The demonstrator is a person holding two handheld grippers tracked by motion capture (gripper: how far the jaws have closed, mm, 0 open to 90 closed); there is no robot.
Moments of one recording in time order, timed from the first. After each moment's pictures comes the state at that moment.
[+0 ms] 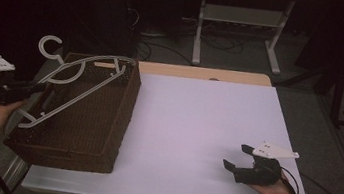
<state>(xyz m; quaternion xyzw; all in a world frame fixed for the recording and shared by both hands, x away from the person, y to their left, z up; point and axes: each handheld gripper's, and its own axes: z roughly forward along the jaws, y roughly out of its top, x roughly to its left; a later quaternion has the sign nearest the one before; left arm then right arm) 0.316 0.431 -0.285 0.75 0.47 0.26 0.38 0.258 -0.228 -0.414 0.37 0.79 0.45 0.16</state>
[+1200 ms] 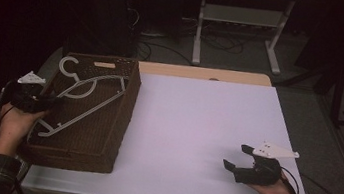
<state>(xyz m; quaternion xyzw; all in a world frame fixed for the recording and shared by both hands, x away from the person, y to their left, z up) 0.346 0.413 -0.351 0.77 0.50 0.22 0.32 0.258 -0.229 -0.414 0.37 0.80 0.45 0.16</state>
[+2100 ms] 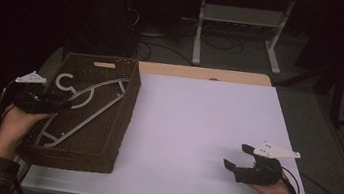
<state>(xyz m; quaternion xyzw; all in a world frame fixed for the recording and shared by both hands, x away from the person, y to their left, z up) 0.341 0.399 -0.341 0.77 0.47 0.19 0.38 0.257 -0.229 -0.412 0.37 0.79 0.46 0.16</state>
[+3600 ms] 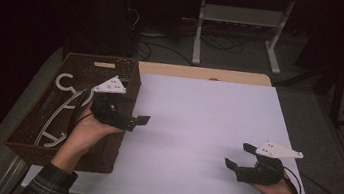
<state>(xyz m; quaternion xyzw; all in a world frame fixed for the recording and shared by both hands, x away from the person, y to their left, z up) 0.321 0.191 -0.313 0.82 0.31 0.12 0.46 0.257 -0.232 -0.409 0.37 0.79 0.46 0.17</state>
